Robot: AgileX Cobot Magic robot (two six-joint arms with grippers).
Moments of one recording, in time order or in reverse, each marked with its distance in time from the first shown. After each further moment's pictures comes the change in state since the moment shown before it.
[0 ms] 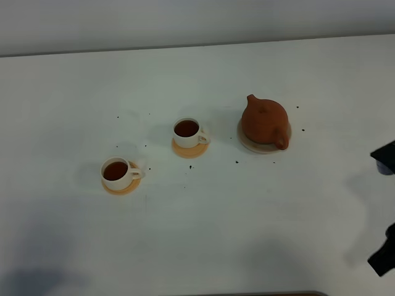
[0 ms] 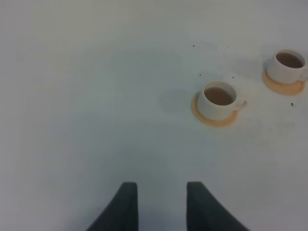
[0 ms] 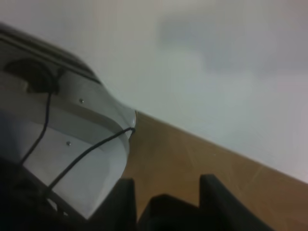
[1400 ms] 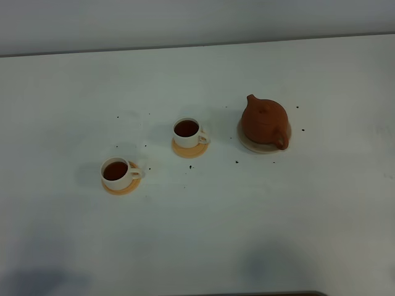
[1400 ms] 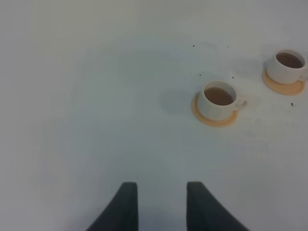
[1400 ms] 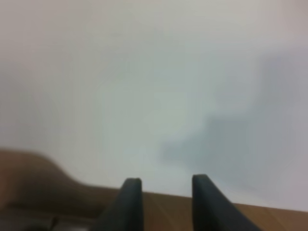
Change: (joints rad) left arm 0.000 0.000 0.000 0.000 0.000 0.000; right arm -0.336 -0.640 0.264 0.007 -0.153 0.005
